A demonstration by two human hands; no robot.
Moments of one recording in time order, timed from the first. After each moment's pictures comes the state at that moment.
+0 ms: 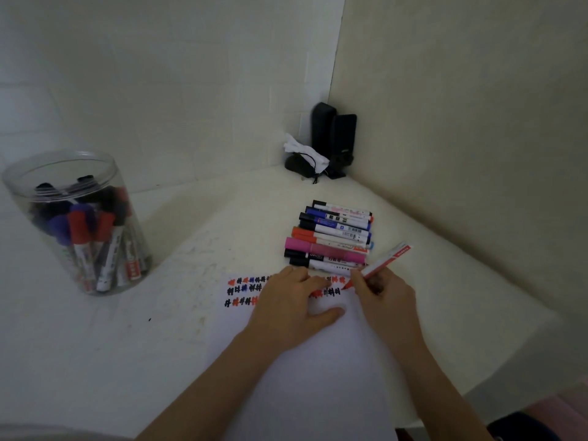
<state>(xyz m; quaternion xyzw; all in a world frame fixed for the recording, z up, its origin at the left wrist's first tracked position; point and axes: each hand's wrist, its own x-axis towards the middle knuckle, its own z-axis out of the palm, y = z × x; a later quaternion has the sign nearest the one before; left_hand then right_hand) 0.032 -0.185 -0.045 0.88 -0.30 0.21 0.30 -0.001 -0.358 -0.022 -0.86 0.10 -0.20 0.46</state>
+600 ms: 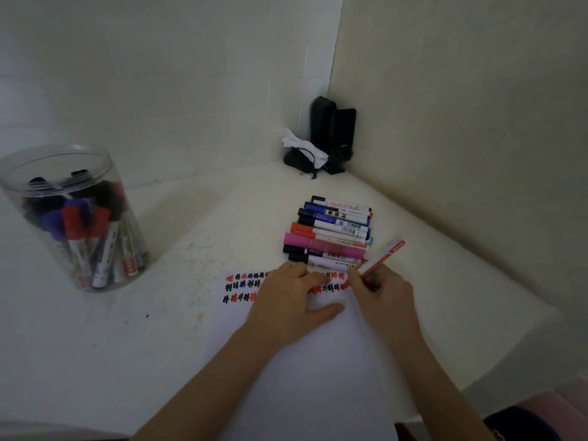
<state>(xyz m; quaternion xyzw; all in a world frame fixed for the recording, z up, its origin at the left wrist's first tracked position) 0.033 -0.186 -0.047 0.88 -0.30 0.20 0.30 -0.001 -0.356 -0.024 -0.86 0.10 -0.20 0.46</state>
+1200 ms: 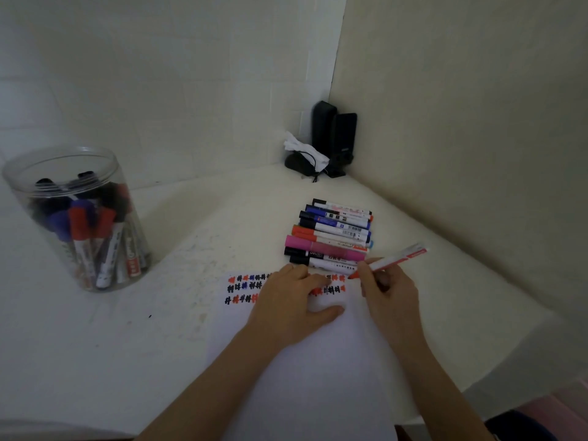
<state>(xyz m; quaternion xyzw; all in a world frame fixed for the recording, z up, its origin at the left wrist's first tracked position) 0.035 -0.184 -0.047 0.89 -0.30 0.19 0.28 -0.001 -0.356 -0.018 -0.82 0.11 -0.24 0.51</state>
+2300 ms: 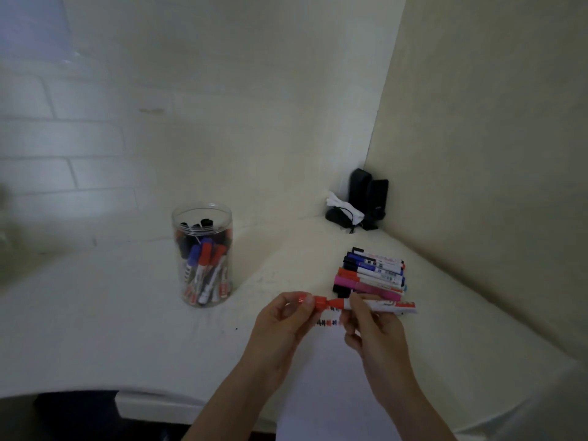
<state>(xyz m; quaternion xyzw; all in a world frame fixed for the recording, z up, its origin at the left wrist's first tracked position) -0.052 -0.089 0.037 0.47 0.00 -0.06 0.88 -0.072 -0.228 0.053 -0.63 0.04 -0.11 0.77</state>
